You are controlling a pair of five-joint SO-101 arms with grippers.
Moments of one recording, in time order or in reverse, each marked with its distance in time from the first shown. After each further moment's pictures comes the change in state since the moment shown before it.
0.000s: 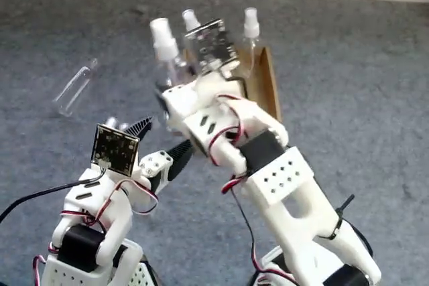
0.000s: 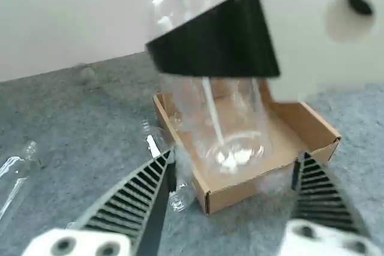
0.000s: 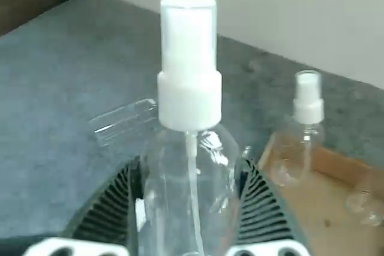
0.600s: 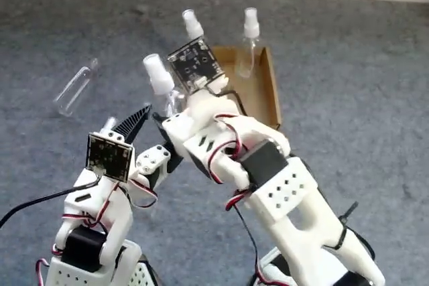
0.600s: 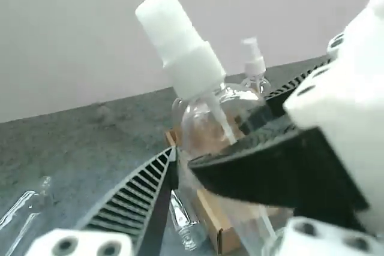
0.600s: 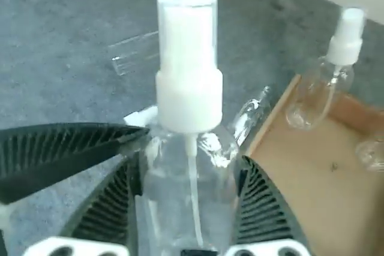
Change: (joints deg) left arm -5.5 -0.5 4.6 -9.9 -0.1; right arm -1.0 -4.7 -0.4 15.2 2.5
